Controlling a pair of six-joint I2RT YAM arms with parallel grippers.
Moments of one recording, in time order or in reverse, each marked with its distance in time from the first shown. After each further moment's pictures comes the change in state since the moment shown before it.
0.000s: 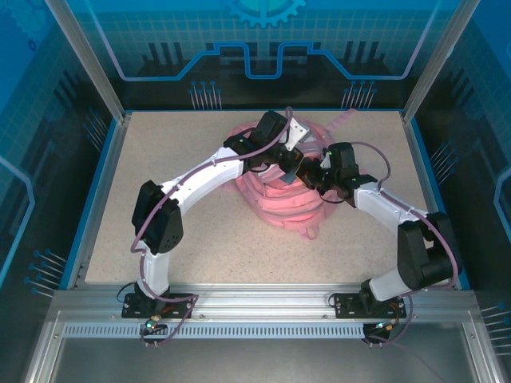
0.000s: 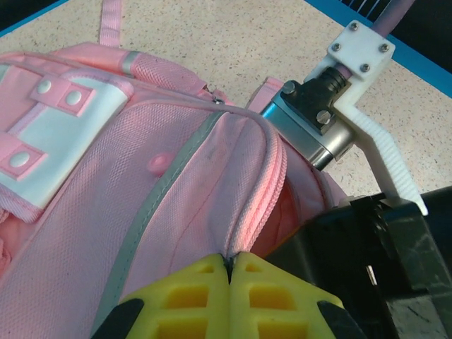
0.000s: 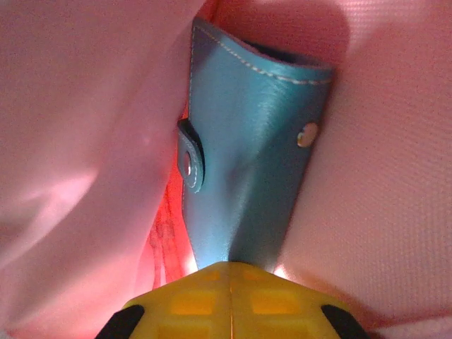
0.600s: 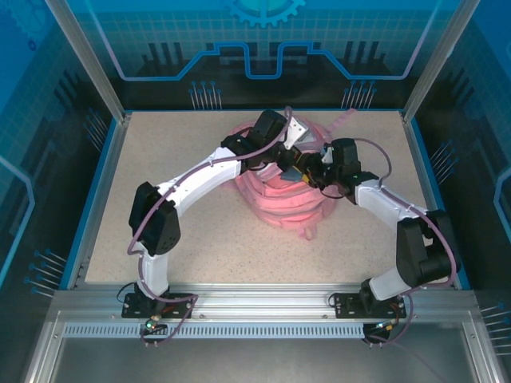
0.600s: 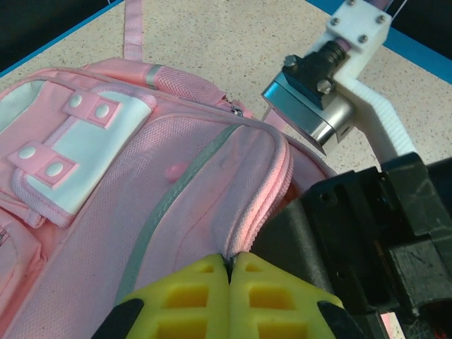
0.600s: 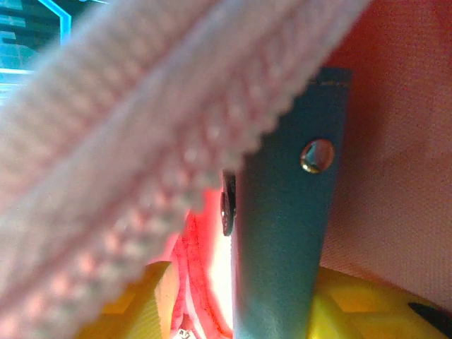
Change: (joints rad) left arm -0.001 -0.022 -0.011 0.012 -0.043 0.051; right arm -0.023 0.010 0.024 0.039 -0.034 0.031
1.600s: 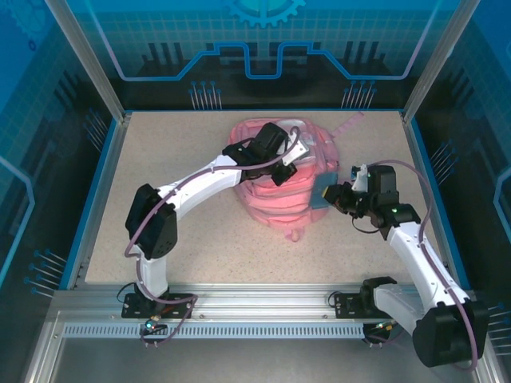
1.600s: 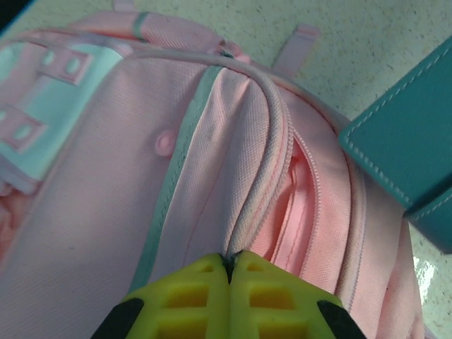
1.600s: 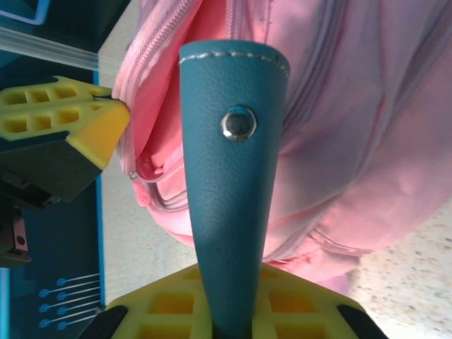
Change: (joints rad) left arm -0.020 -0.051 -0.129 -0.017 -0.039 0.198; right arm -0.157 -0.518 -0.199 -0.416 -0.076 -0.309
